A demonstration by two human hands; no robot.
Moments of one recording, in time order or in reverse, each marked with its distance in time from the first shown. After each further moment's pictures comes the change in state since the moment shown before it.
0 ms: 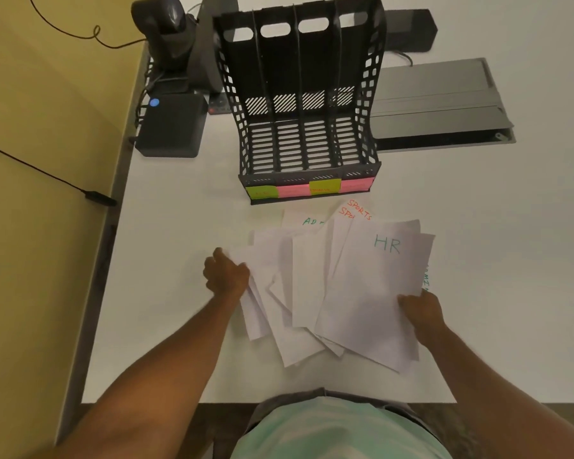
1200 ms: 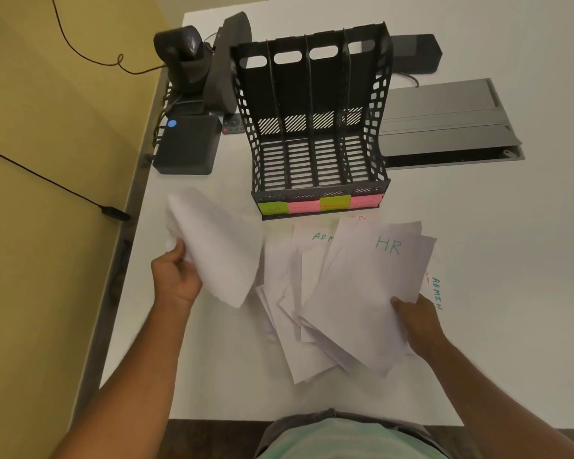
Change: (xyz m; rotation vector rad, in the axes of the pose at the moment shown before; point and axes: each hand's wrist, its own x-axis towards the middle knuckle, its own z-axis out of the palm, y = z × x) left_hand 0.005 0.008 -0.137 -1.666 -0.308 -0.192; right_hand -0.019 -0.023 0.026 0.209 -0.125 -0.124
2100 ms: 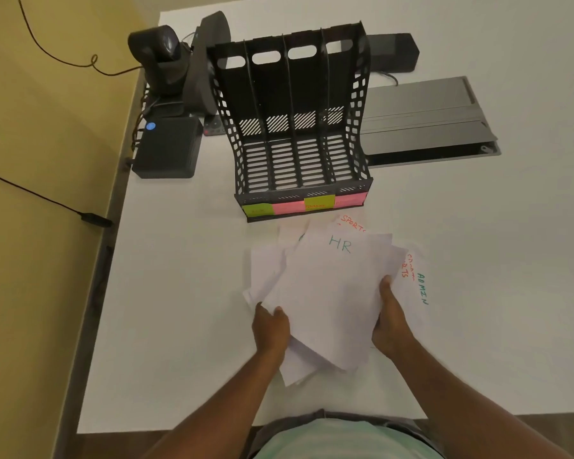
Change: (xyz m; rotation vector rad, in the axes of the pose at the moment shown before) left_hand -0.054 -0.207 -0.020 1.193 0.166 -0.044; right_hand -0.010 0.002 0.033 0.604 -0.109 0.249
